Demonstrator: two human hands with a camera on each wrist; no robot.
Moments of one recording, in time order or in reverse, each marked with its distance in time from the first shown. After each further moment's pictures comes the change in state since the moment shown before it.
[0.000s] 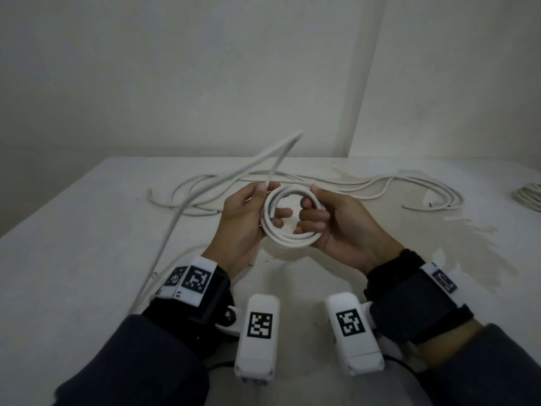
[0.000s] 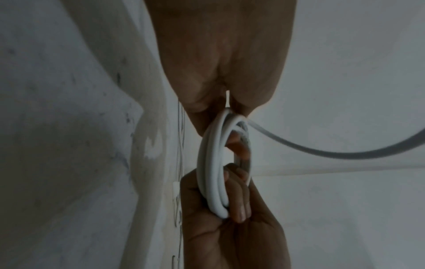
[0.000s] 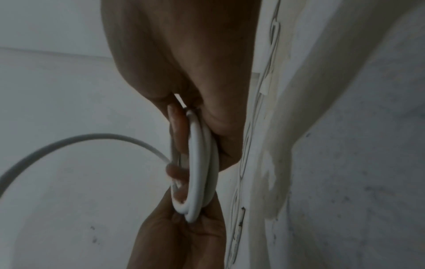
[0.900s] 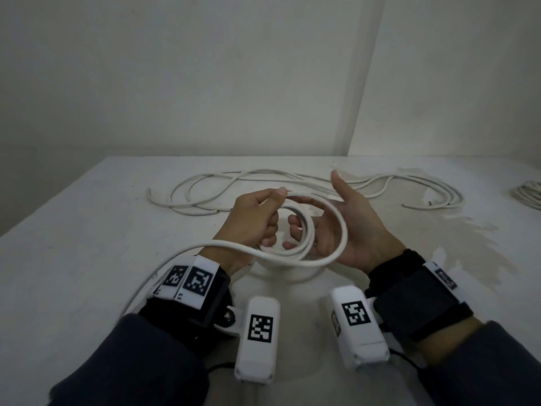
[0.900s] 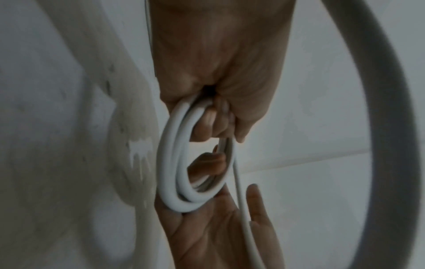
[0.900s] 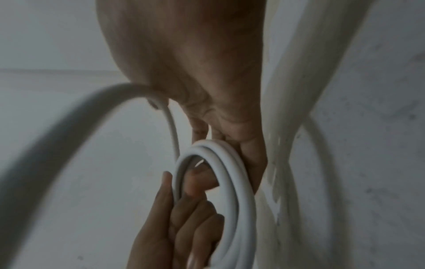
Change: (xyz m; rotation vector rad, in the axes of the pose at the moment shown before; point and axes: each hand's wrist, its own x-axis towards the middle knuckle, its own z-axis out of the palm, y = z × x) left_hand 0.005 -0.003 -0.004 0.249 -0.121 -0.110; right_hand -0.002 -0.001 -0.014 -0.006 -0.058 0.103
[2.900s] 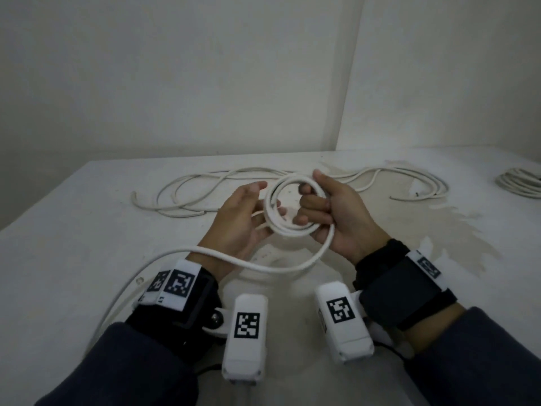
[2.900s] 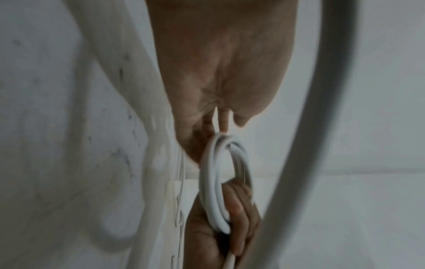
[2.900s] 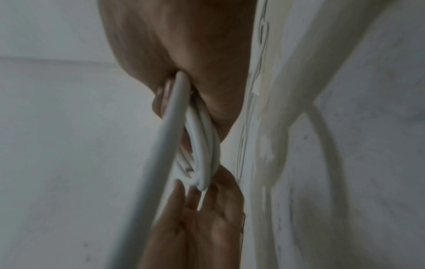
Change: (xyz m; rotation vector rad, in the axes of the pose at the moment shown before) left_hand 0.002 -0.003 0.008 -0.273 0.073 -0.056; right_hand 0.006 -0.007 0.003 0.134 0.020 -0.199
